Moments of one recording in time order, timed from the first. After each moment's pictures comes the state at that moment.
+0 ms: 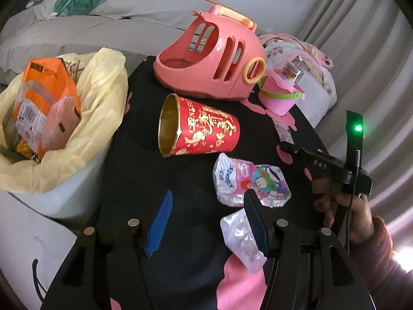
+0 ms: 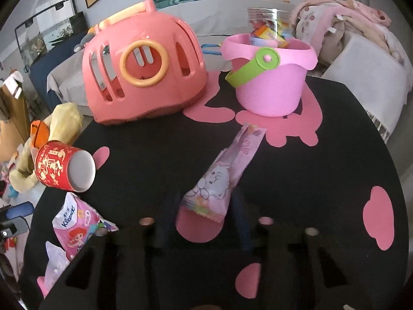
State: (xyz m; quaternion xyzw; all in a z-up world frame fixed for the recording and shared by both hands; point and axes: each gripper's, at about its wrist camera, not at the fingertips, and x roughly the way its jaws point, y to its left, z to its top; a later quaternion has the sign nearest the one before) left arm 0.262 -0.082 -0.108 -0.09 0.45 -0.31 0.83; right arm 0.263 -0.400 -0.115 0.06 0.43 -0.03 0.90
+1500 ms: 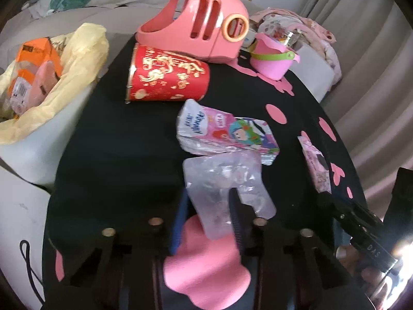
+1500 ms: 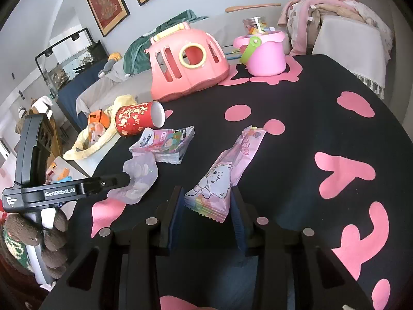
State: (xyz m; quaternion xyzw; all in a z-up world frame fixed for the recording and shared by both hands) left arm 0.220 -0.124 -0.128 -0.06 0.49 -0.29 0.82; right arm 0.101 -0.366 -0.111 0.14 0.37 0.03 0.92
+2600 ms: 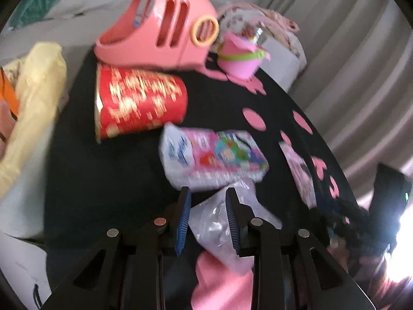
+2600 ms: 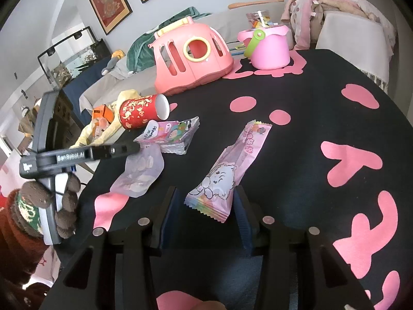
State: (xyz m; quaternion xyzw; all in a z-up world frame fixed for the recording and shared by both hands) left arm 0.255 -0.132 -0.132 -0.03 0.47 -0.42 0.77; right arm 0.098 -0.365 -0.119 0.15 0.38 0.04 0.91
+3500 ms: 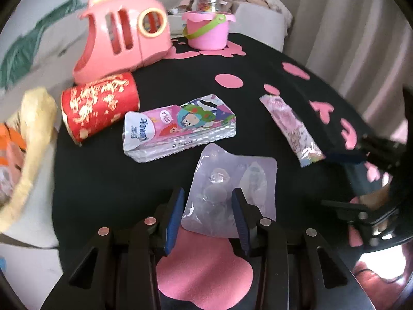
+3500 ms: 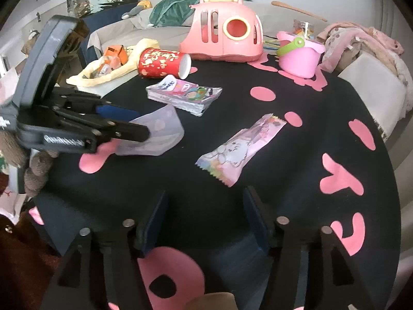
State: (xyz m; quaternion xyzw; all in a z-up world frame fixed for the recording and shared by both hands) left arm 0.188 -0.174 -0.126 0.15 0.43 -0.39 0.80; right arm 0.082 -0.331 -0.116 -0.03 0.44 0.07 0.89
